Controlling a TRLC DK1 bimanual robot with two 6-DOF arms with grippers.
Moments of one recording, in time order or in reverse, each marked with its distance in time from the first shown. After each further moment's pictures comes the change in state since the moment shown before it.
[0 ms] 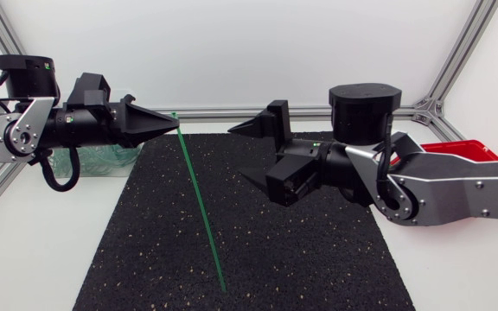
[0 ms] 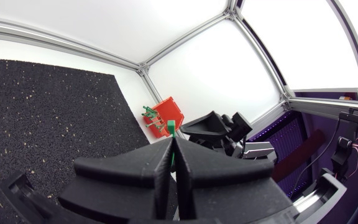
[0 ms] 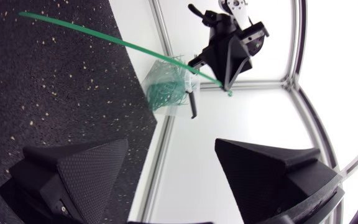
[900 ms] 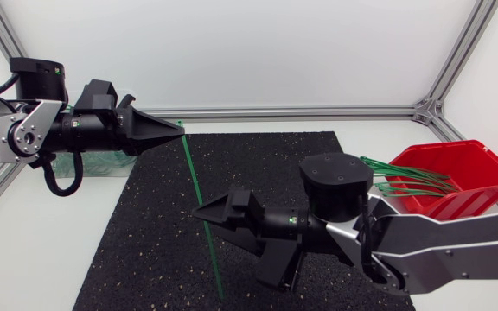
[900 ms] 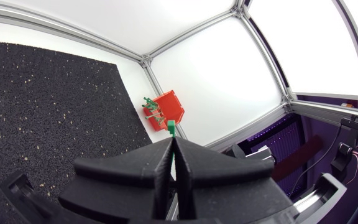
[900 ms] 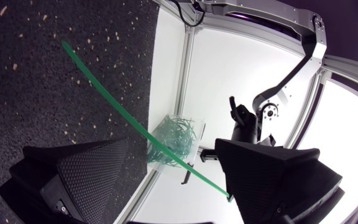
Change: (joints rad) left arm -0.027 0.000 0.000 -0.086 -0.015 0.018; right arm 0.223 0.051 -0.217 0.222 -0.059 -0.308
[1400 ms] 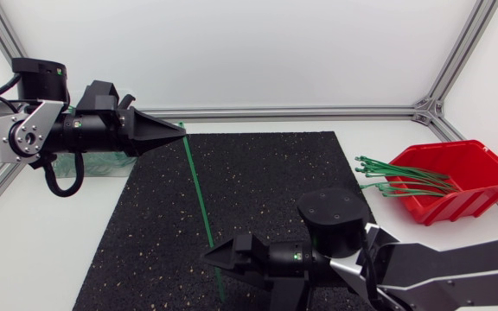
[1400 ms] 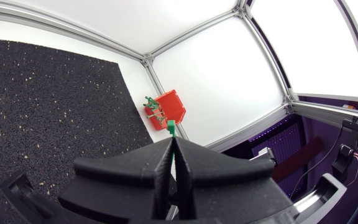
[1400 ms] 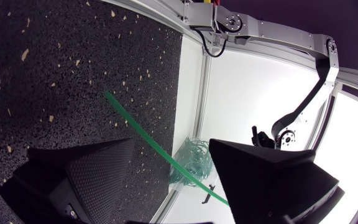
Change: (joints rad) left arm -0.007 0.000 0.000 -0.011 -0.012 0.001; right arm 0.067 0.010 -0.113 0.008 0.000 0.000
